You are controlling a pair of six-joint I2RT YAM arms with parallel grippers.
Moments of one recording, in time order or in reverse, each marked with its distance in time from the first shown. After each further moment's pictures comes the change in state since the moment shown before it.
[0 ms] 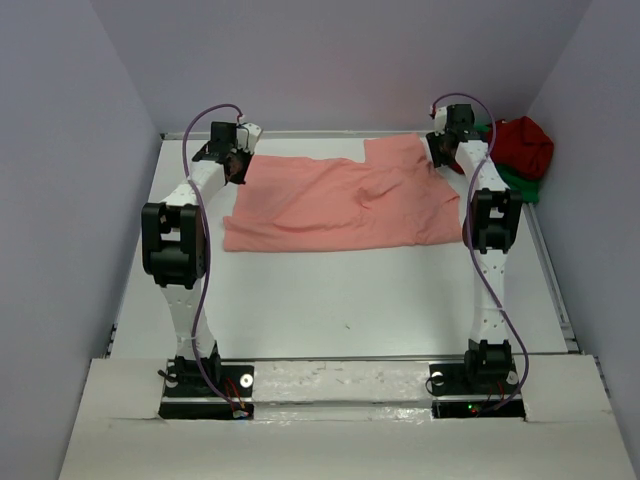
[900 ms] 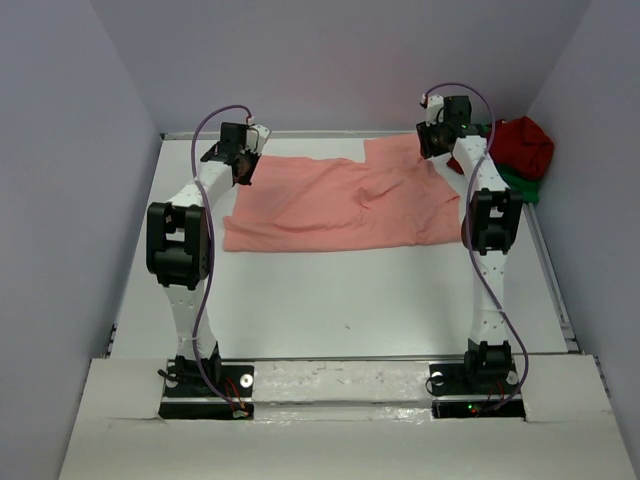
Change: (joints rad) left arm -0.046 0.000 0.000 -0.005 -0.068 0.008; right arm 0.031 -0.058 -0.002 0.024 -0.195 0.012
